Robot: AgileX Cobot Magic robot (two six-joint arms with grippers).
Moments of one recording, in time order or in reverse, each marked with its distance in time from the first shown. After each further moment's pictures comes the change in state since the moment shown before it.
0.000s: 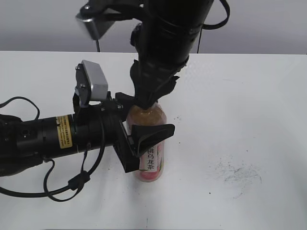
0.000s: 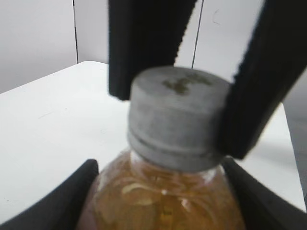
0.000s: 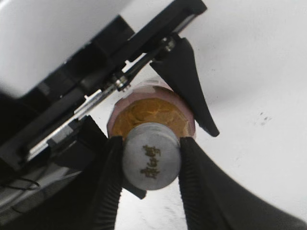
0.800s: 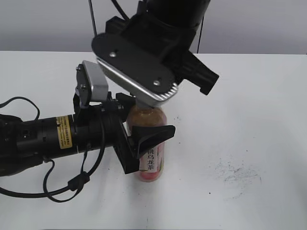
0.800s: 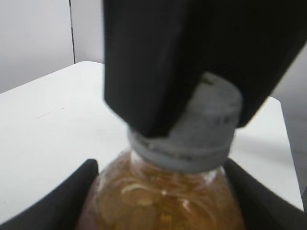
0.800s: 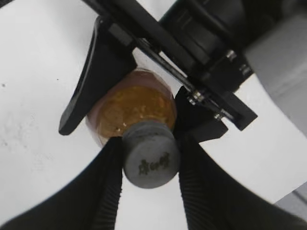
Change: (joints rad) left arm 0.000 0.000 0.000 0.005 0.000 0.002; right arm 0.023 0.000 -0.002 -0.029 -0.005 -1.313
